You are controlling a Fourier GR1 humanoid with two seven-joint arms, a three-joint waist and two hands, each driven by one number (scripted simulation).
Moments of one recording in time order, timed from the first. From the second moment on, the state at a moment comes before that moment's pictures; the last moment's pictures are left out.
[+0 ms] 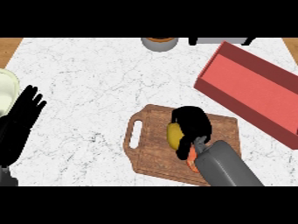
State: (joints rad) left arm -0.01 0.23 0.17 -1.68 0.23 -0.07 0.28; right arm -0.41 -0.09 0.47 -1.28 0.89 0.29 0.56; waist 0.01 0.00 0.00
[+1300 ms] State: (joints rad) left arm -0.03 0.23 0.20 -1.67 0.23 -0.09 0.30; right arm -0.36 -0.25 0.34 -2.06 0.93 0.44 0.45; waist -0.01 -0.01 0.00
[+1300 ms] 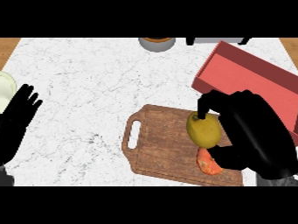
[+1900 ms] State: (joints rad) left arm -0.01 0.23 0.21 -1.68 0.23 -0.11 0.29; right arm -0.56 -0.29 0.02 -2.03 0.87 0.54 0.54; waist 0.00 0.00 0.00
